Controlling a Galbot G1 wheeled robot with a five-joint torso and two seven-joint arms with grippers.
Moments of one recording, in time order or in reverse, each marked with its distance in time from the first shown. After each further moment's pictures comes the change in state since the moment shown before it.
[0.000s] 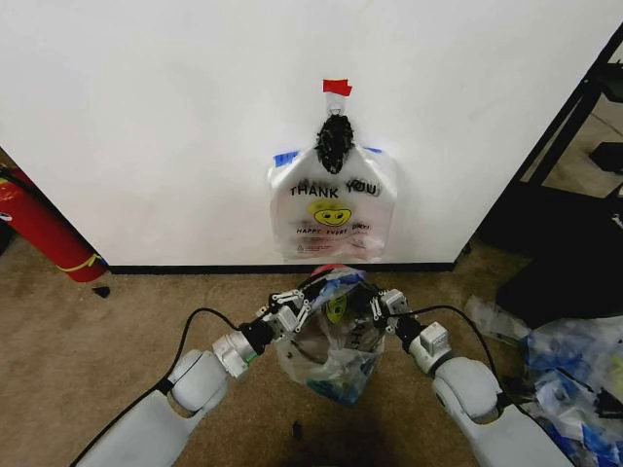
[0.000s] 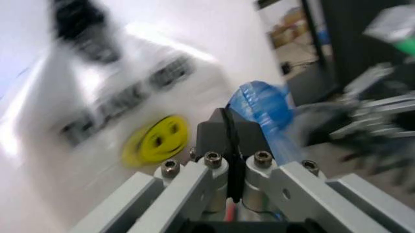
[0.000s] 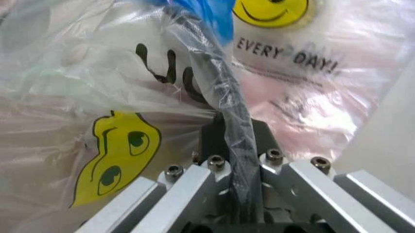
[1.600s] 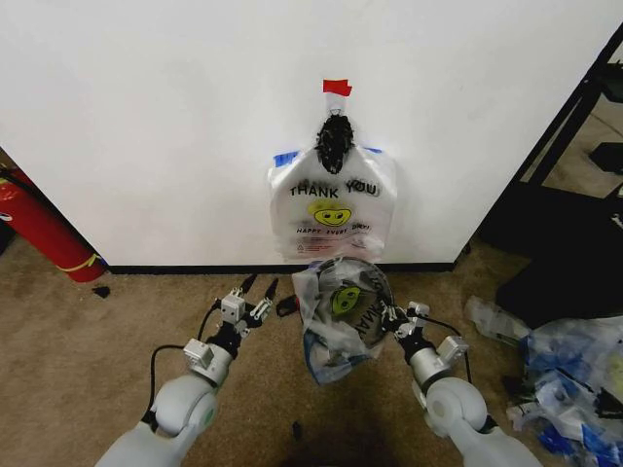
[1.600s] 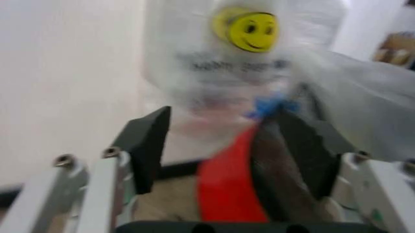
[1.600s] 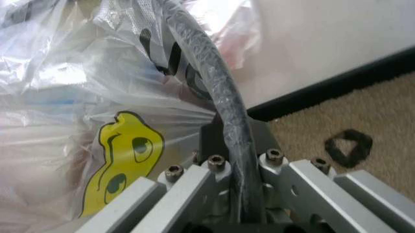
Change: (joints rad) left arm 0.233 -0.055 -0.152 -0.075 -0.544 0.249 -0.077; right arm -0.030 0.054 -0.068 -0.064 0.748 0.012 0.344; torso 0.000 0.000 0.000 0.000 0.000
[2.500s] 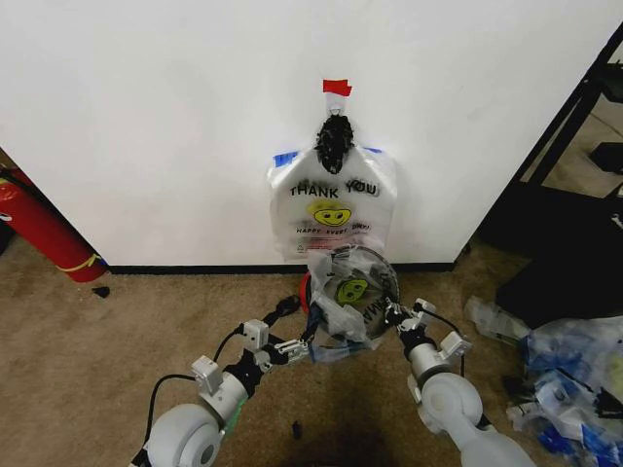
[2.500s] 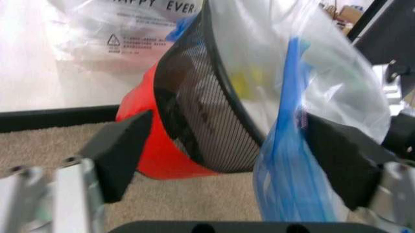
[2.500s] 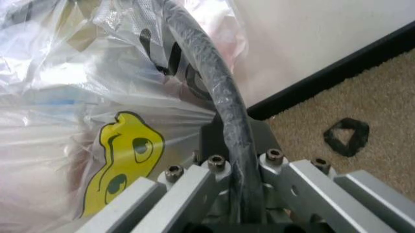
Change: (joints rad) left arm 0.115 -0.038 -0.007 -0.152 -0.021 0.250 0.078; right arm -0.003 0.015 0.007 0.049 0.084 -0.017 0.086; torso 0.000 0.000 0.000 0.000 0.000
